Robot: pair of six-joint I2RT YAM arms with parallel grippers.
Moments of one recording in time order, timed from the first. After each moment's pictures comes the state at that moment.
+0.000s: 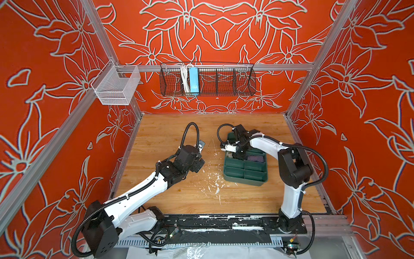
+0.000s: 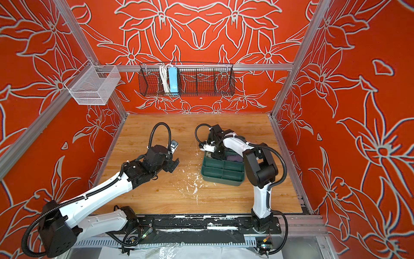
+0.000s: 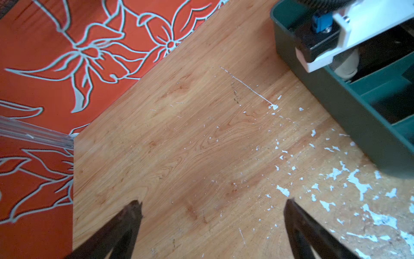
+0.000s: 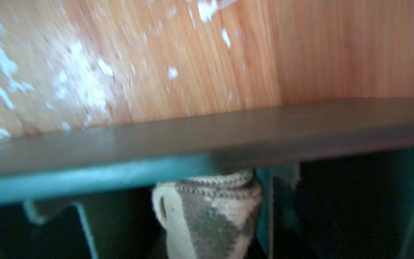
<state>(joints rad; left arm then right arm) -0.66 1.10 0.83 -0.40 -0.43 0.17 0.46 1.99 1.49 -0.85 -0.14 -0.81</state>
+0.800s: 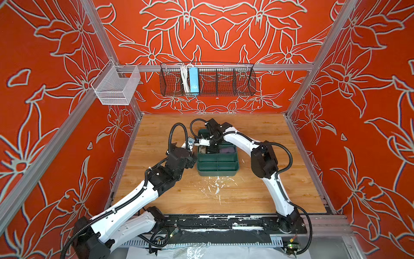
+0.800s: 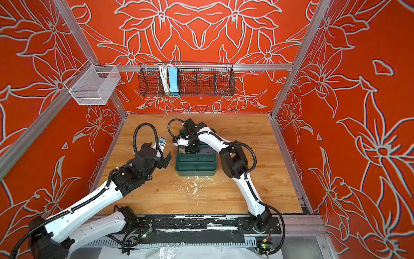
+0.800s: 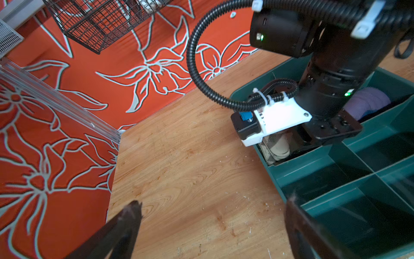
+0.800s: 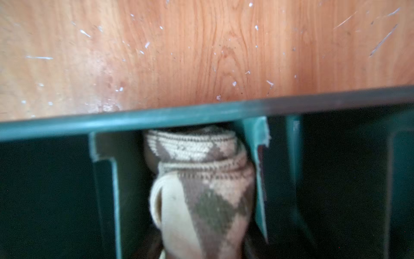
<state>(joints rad) -0.64 0.94 0.77 -0.31 -0.56 0.17 0.65 2.37 2.11 -0.99 -0.28 -0.78</state>
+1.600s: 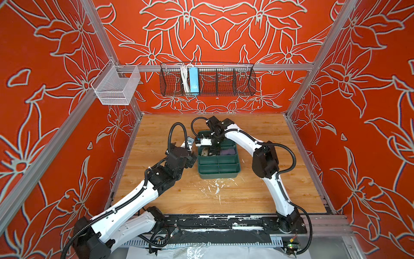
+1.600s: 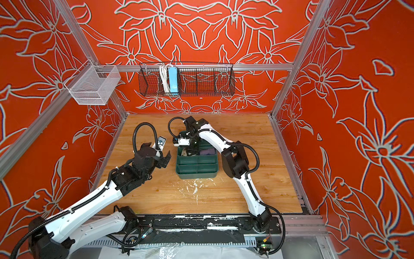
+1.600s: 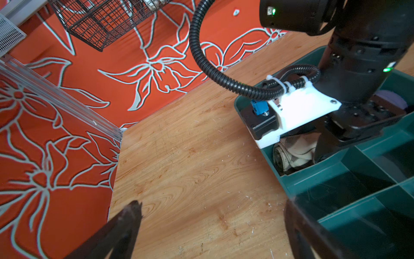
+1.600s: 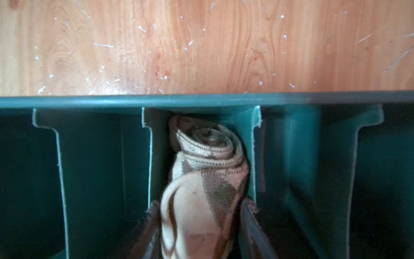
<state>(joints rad) -0.62 0.95 0.77 -0.31 -0.56 0.17 0.65 2.36 2.20 -1.17 -0.34 -0.88</state>
